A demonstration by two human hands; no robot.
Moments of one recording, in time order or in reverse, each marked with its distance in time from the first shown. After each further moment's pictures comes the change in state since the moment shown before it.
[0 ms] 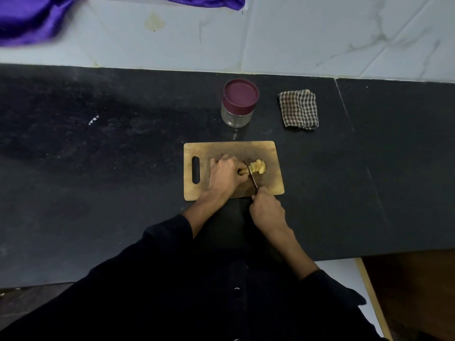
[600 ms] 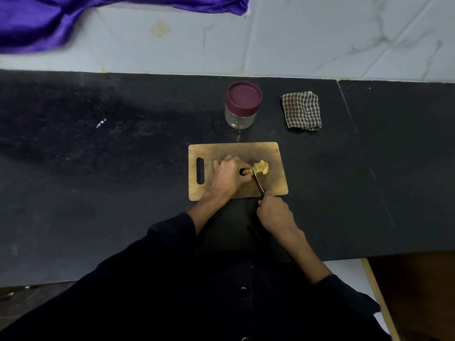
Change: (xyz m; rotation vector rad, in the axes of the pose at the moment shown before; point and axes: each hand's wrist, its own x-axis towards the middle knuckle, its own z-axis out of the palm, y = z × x) left_hand 0.001 -0.007 0.002 -0.085 -0.009 0.037; right_hand -0.005 0.008 -0.007 -0.005 -0.081 0.029
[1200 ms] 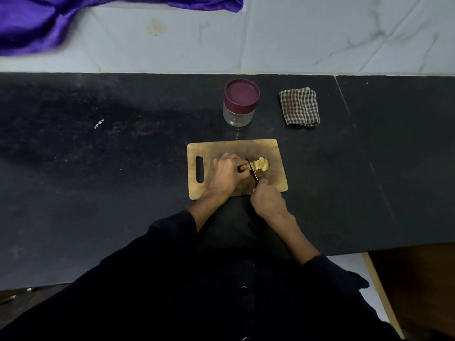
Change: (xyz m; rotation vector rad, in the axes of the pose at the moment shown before) left_hand -0.001 -0.008 0.005 -0.089 0.058 0.043; right_hand 0.015 -0.021 -0.002 0.064 0.049 -0.003
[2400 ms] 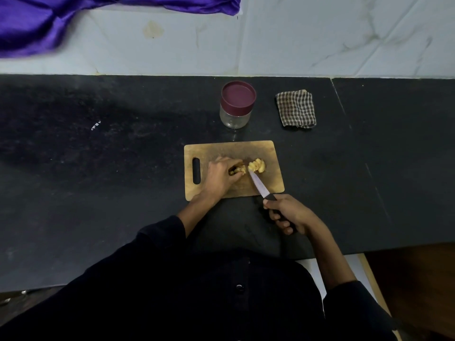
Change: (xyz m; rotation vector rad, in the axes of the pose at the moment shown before) left_hand -0.005 -0.008 -0.005 -0.010 0.031 0.071; right_hand -0.016 0.058 -0.040 0.650 -0.472 0.119
